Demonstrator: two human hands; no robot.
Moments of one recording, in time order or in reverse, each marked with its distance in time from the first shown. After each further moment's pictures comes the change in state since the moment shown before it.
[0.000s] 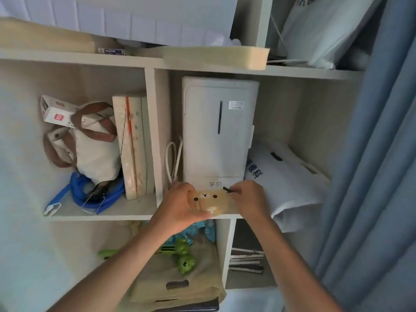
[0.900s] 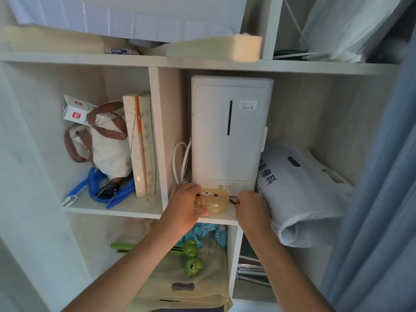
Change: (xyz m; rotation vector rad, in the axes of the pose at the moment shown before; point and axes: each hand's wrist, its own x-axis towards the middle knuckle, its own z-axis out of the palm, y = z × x) left_hand 0.015 -0.005 0.023 0.082 0.099 -0.026; right_hand 0.027 0.029 0.043 -0.395 0.012 -0.128
